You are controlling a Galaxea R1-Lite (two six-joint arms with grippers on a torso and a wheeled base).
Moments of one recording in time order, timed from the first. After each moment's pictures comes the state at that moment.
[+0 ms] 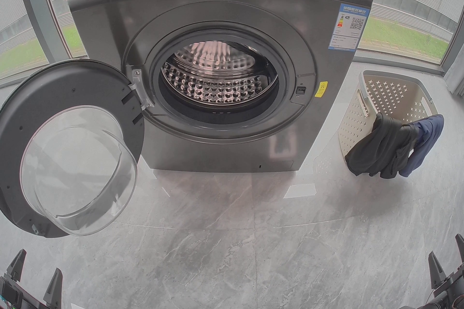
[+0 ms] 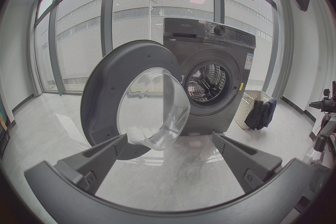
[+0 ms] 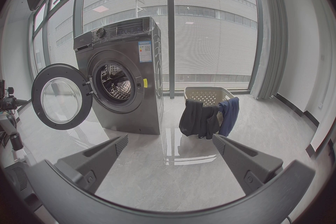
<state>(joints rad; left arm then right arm) 0.00 0.02 -0.02 0.00 -0.02 -0.02 0.01 0.01 -0.02 0.00 0.00 0.00</state>
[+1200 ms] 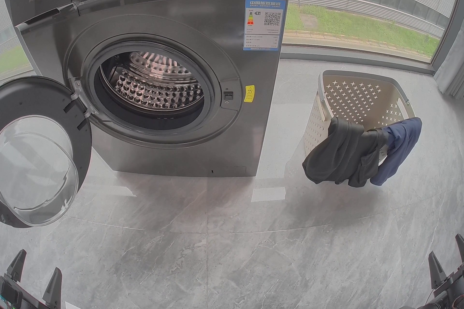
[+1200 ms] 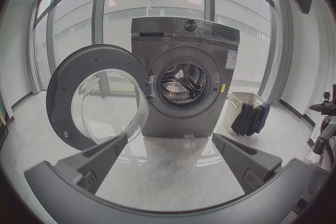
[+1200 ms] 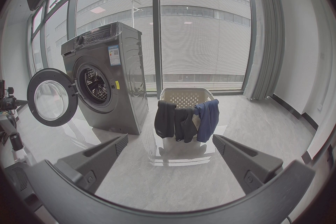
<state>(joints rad) -0.01 0.02 -0.02 0.00 -0.01 -0.04 0.01 0.01 -0.02 0.00 0.00 0.00</state>
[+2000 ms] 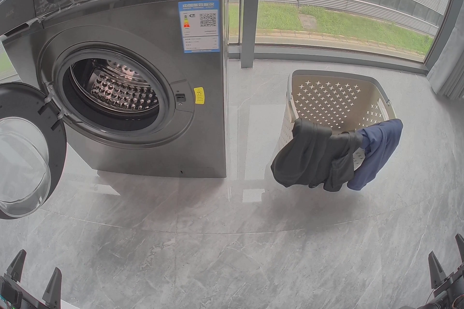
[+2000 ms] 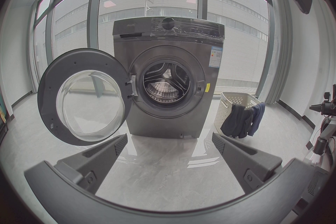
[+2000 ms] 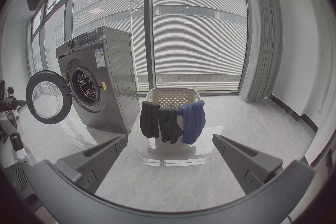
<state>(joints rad) -0.01 0.02 -0.02 0.00 -0.01 -0.04 0.01 0.01 -0.02 0.00 0.00 0.00</state>
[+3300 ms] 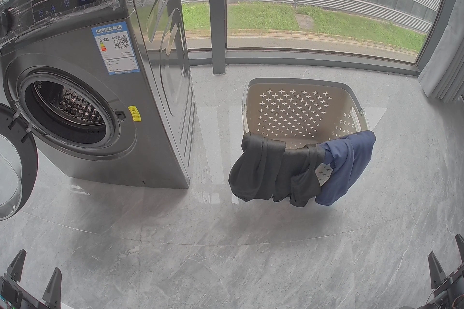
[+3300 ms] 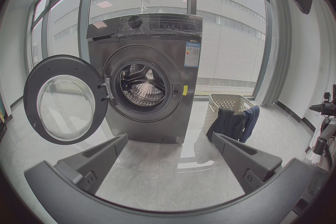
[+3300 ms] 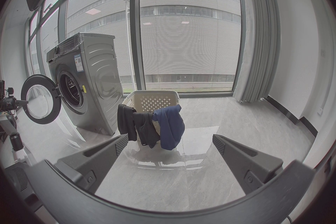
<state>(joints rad) -0.01 0.02 -0.02 0.00 -0.01 -0.04 0.01 0.02 -0.02 0.00 0.00 0.00</state>
